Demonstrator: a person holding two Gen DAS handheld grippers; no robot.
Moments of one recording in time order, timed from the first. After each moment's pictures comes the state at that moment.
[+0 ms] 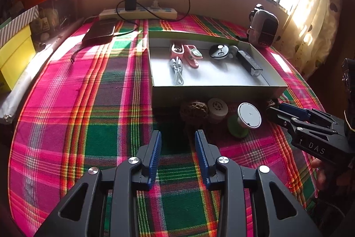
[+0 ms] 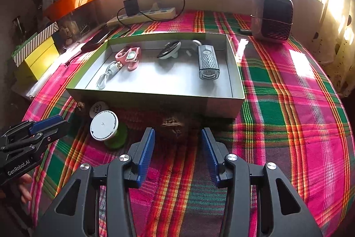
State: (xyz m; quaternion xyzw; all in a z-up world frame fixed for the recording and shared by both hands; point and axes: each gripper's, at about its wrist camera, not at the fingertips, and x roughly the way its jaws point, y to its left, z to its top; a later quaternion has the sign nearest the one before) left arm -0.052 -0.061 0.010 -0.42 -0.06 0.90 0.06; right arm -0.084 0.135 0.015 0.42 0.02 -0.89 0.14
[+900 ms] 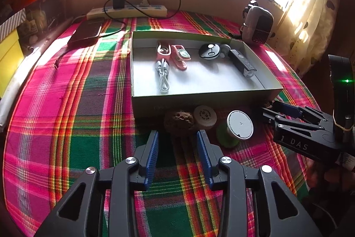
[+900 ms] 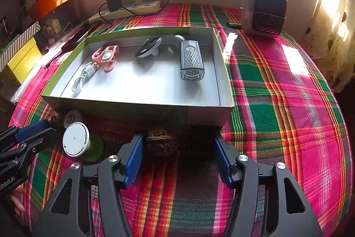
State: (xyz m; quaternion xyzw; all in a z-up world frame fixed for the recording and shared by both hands) left arm -0.069 -0.048 0.011 -0.43 -0.06 0.90 0.09; right arm -0.109 0.143 0.007 0.44 0.03 -0.89 0.10
